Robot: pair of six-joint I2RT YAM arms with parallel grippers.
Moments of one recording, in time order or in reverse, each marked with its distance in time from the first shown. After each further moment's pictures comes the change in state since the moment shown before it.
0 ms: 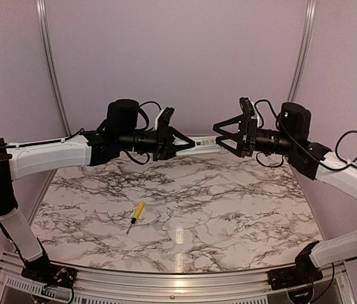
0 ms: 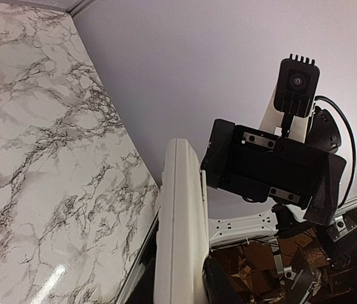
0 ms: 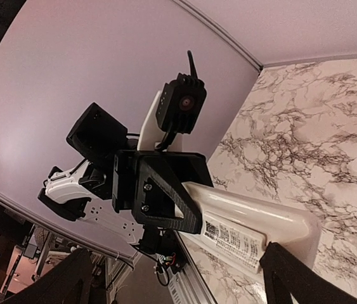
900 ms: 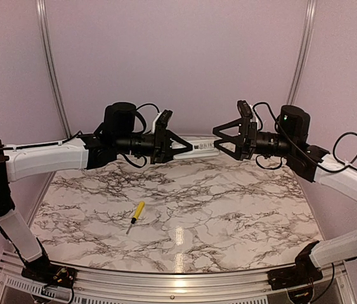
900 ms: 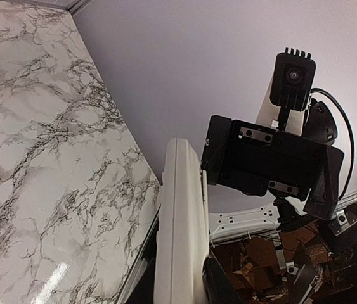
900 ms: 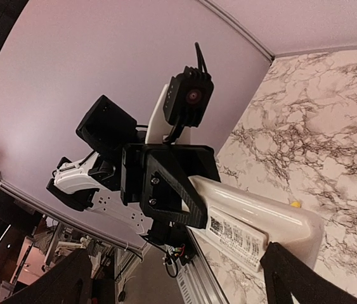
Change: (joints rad) left arm 0.000 -0.033 -0.055 0.019 0.007 0.018; right arm 0.000 0.000 -0.034 0.055 -0.061 0.030
